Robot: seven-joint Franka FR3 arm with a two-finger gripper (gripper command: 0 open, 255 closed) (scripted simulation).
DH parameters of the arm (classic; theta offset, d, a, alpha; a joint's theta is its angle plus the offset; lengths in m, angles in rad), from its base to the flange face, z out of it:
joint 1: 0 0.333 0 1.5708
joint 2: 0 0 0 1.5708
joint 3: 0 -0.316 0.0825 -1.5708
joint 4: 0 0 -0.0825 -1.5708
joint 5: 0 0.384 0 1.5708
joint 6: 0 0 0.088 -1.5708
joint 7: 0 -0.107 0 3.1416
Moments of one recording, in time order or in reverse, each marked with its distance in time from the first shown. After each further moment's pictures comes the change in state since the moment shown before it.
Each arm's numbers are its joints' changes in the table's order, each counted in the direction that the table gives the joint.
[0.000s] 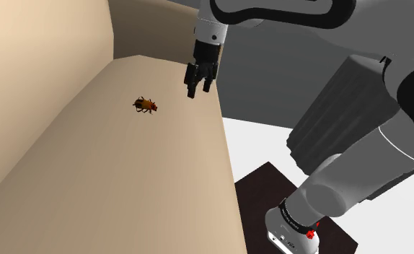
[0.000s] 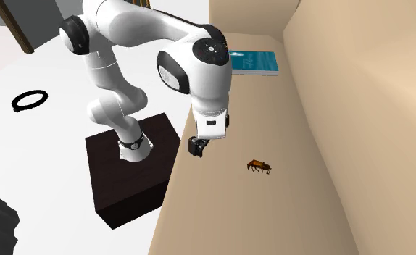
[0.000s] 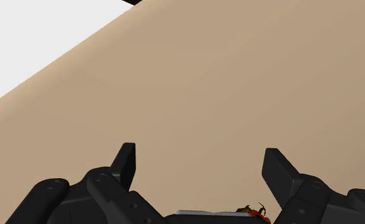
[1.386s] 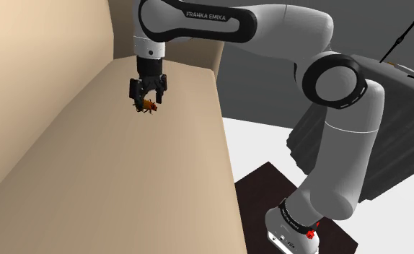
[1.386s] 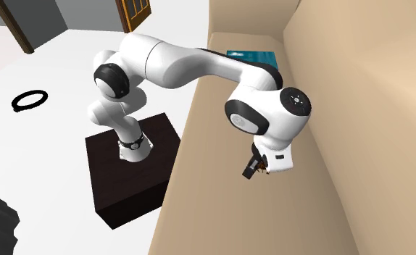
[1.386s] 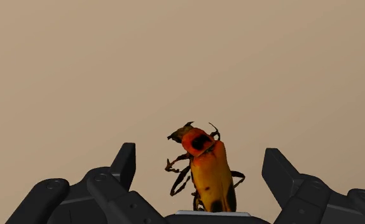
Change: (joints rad) arm 0.144 -0.552 -0.081 0.486 -0.136 -0.018 -0.131
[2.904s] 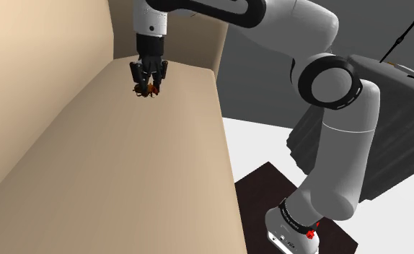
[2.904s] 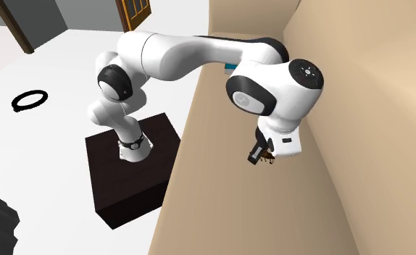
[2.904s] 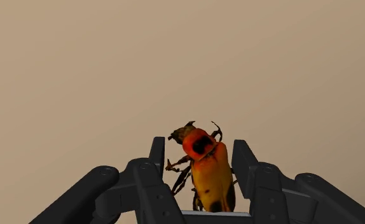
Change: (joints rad) arm 0.020 -0.029 -0.003 0.205 -0.008 -0.173 -0.021
